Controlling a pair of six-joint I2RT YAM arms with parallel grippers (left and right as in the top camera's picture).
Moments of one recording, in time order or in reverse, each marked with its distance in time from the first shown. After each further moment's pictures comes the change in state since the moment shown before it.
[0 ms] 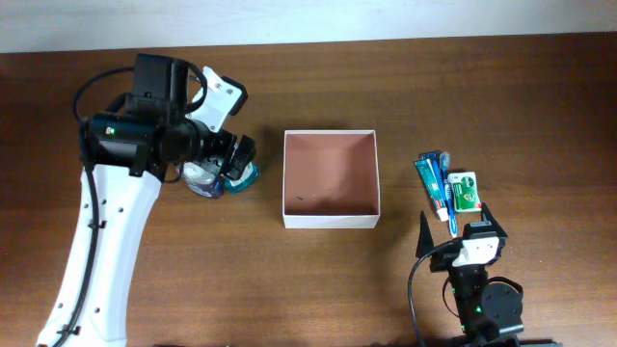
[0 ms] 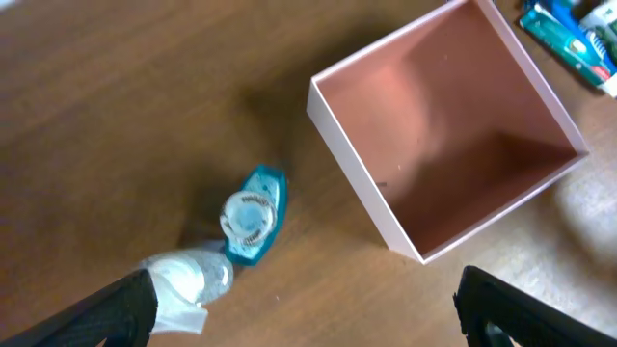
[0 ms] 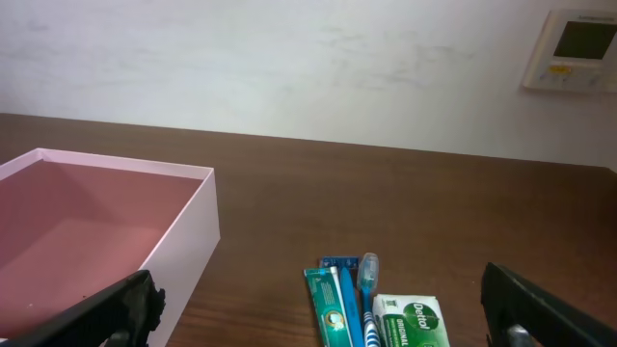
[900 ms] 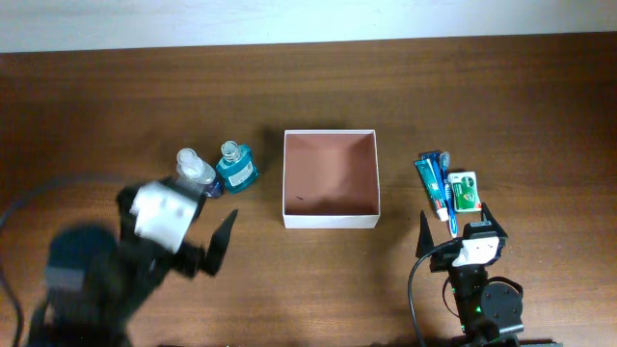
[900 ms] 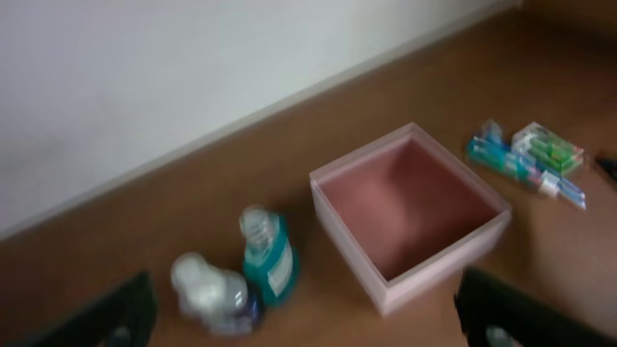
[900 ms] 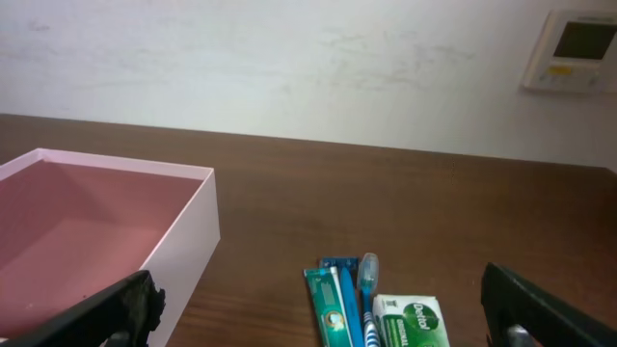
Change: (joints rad) left arm 0.000 -0.800 -0.492 0.268 0.014 -0.063; right arm 0.000 0.000 0.000 0.000 0.000 0.000
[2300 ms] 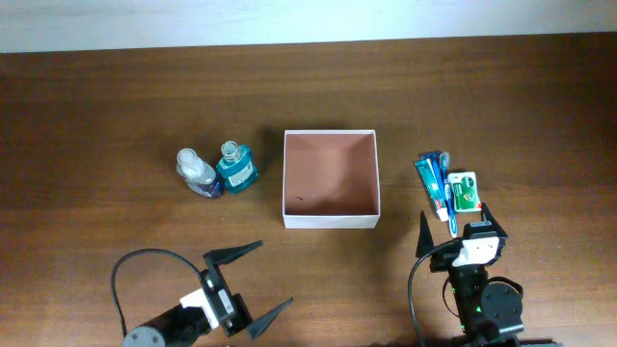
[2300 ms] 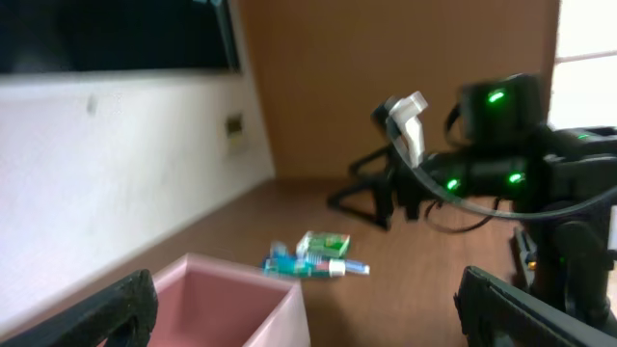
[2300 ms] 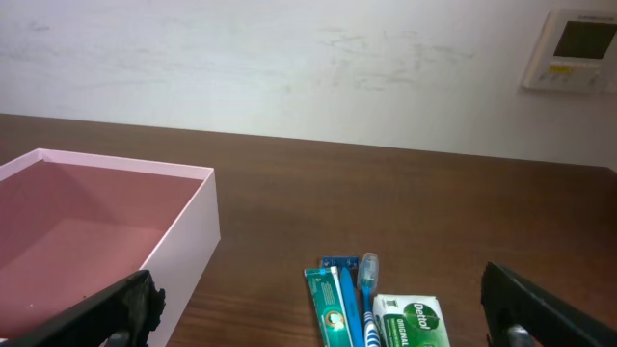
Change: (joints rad) left arm 0.000 -0.721 -1.160 1.173 0.669 -0.364; right arm 0.000 0.000 0.000 0.000 0.000 0.000
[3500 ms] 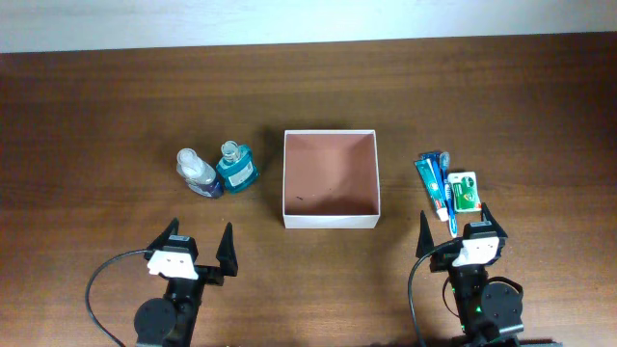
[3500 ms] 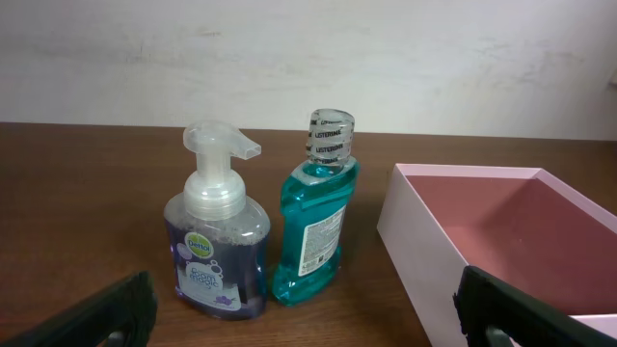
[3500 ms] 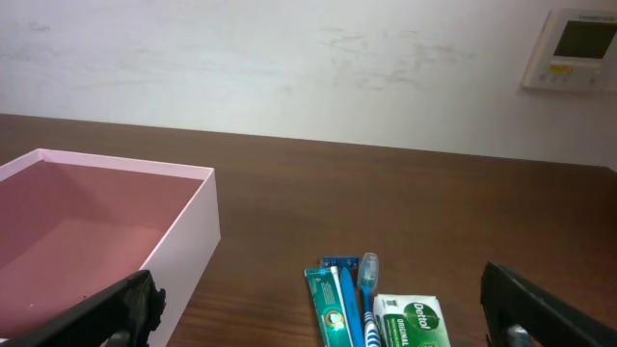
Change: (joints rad) left arm 0.034 0.000 0.005 -0.364 -0.894 -0.009; right arm 0.000 0.000 0.000 0.000 0.000 0.000
